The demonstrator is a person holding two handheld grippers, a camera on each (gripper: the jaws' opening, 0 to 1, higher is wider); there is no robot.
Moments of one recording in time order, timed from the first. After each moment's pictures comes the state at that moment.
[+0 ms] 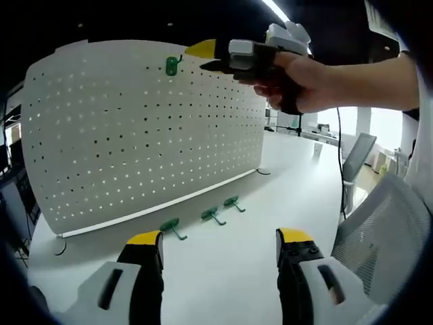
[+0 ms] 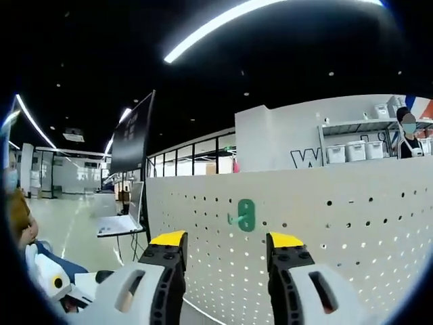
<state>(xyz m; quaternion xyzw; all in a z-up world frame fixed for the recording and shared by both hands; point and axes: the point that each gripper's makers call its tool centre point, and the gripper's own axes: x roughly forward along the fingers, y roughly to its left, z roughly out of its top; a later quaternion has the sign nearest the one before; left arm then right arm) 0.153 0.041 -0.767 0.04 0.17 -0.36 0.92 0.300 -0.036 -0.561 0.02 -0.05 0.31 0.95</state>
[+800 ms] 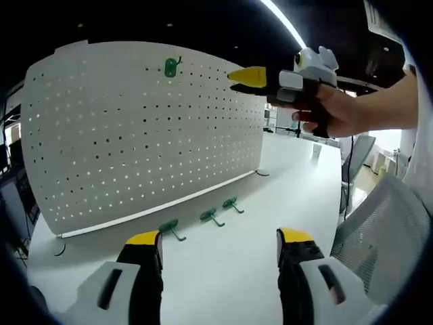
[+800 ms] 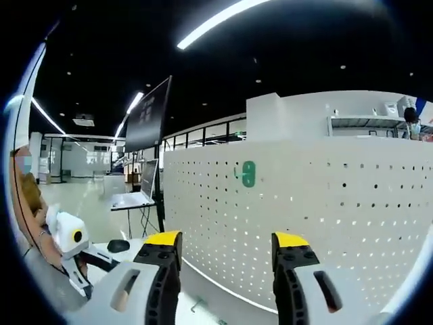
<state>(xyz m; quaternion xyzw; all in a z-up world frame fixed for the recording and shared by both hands) 0.152 0.041 -0.764 0.04 0.17 -0.36 0.92 0.243 -0.072 -0.616 -0.02 0.00 0.34 0.94</state>
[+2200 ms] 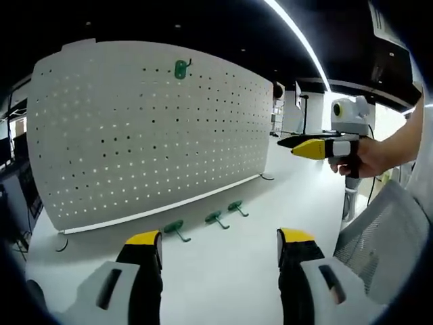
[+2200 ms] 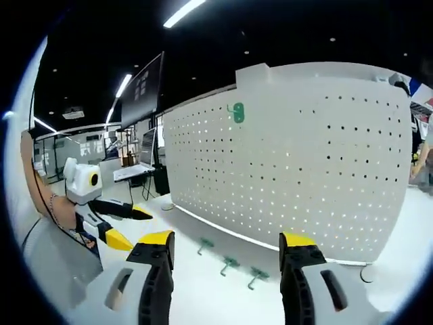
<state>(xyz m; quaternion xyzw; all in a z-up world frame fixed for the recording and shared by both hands) 0.158 0.047 -0.762 0.02 0.17 -0.34 0.92 0.185 -0.117 -0.706 -0.01 0.10 0.32 0.94</state>
